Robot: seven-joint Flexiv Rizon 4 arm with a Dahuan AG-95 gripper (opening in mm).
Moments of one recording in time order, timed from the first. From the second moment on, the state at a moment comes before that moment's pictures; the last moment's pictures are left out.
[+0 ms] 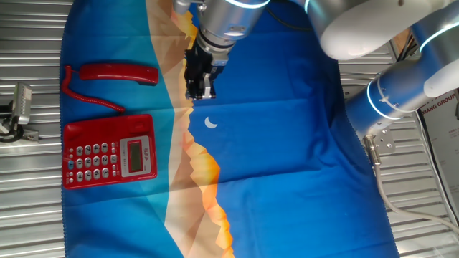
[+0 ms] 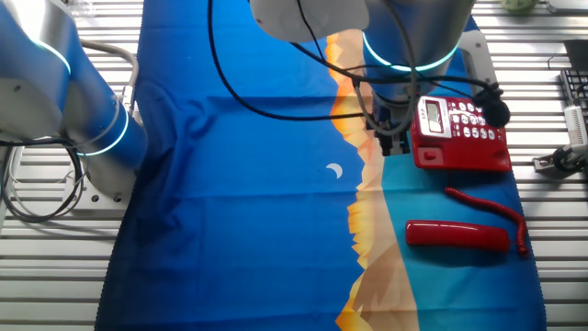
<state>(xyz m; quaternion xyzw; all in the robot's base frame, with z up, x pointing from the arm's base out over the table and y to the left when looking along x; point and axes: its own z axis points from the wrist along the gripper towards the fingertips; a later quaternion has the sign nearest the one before) 0.521 -0.029 0.148 -0.05 1.00 0.03 0.06</state>
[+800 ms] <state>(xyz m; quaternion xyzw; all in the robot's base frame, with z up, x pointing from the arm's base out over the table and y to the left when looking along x) 0.530 -0.043 0.135 -0.07 1.00 0.03 0.06</state>
